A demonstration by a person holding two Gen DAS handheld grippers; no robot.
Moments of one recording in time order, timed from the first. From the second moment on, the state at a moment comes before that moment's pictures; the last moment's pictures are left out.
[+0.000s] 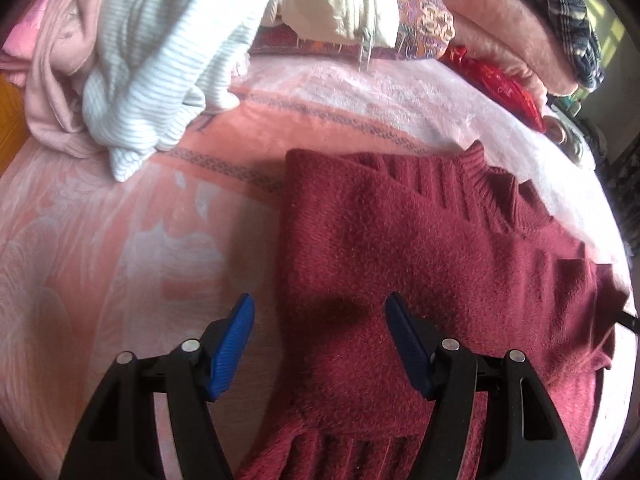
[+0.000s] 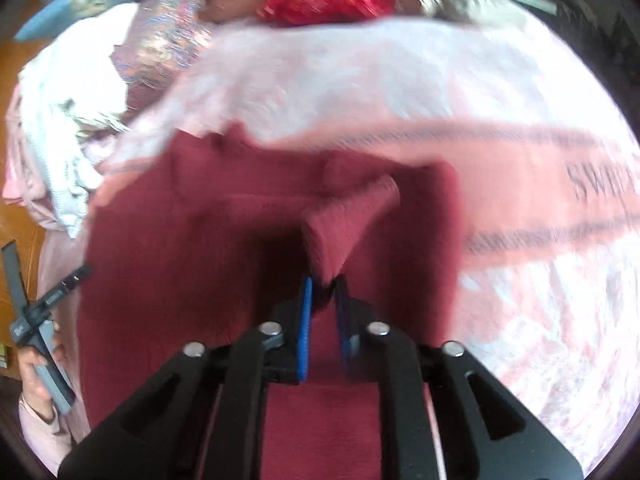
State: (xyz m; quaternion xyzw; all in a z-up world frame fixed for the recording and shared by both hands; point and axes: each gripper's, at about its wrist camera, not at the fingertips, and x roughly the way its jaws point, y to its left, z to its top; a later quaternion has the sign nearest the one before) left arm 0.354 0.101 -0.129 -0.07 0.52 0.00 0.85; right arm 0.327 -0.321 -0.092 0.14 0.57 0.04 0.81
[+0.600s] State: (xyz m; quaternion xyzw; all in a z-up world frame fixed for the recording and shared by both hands) left arm 0.356 0.096 -0.144 -0.11 0.52 -0.02 0.85; right arm 0.322 -0.338 -0.087 0.22 0.54 0.11 0.81
